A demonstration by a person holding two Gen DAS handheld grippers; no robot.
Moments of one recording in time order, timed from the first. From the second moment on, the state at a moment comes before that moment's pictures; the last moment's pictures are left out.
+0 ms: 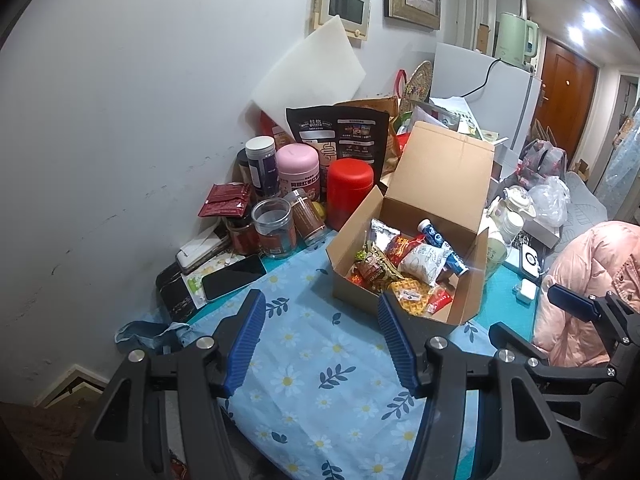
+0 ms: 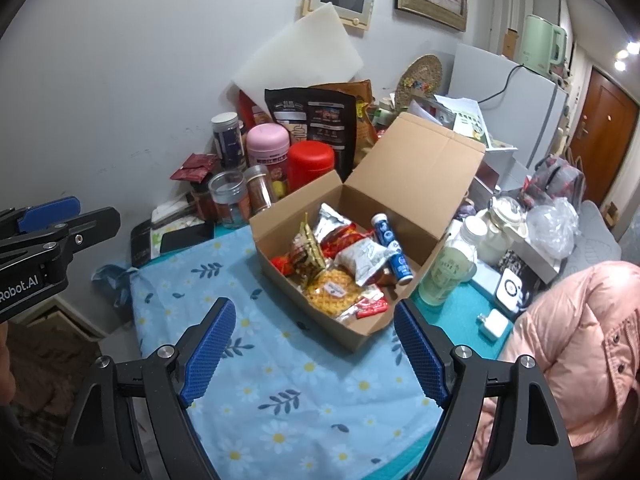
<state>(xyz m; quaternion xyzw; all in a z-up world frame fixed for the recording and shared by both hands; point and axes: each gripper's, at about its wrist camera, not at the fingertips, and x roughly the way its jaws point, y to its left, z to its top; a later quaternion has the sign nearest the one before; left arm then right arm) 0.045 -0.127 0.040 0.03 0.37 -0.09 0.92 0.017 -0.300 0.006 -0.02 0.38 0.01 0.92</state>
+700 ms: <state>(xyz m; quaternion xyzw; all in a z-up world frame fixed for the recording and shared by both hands) 0.047 -0.128 0.042 0.03 0.37 -0.11 0.92 0.018 -0.301 0.004 -0.02 0.38 0.02 0.92</state>
